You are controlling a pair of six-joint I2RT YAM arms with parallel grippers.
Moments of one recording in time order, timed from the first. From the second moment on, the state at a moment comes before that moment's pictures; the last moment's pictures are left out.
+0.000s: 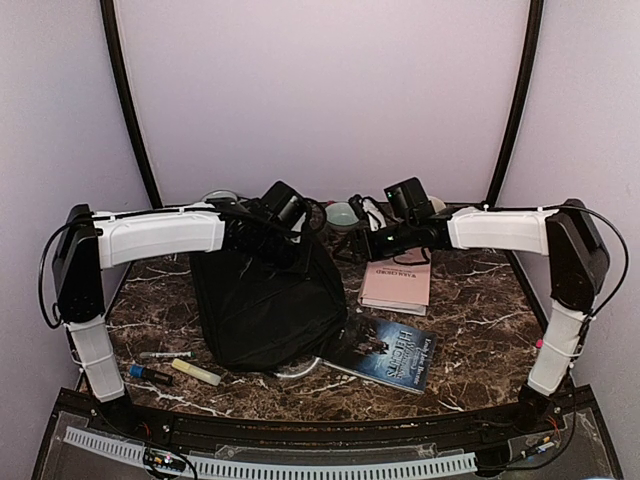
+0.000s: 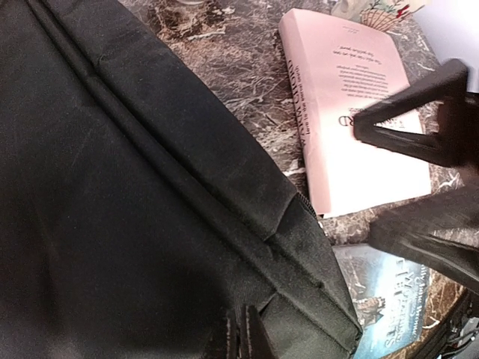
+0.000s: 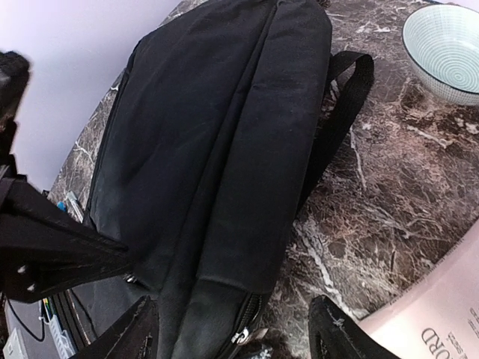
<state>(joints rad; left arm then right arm) -0.84 1.86 1.52 -0.60 -0.05 -0.56 0.64 1.82 1.29 -0.18 -0.45 0.29</state>
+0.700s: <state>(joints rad) -0.84 1.79 1.48 -0.59 -0.03 -0.59 0.63 1.93 1.30 -0.09 -0.57 0.41</state>
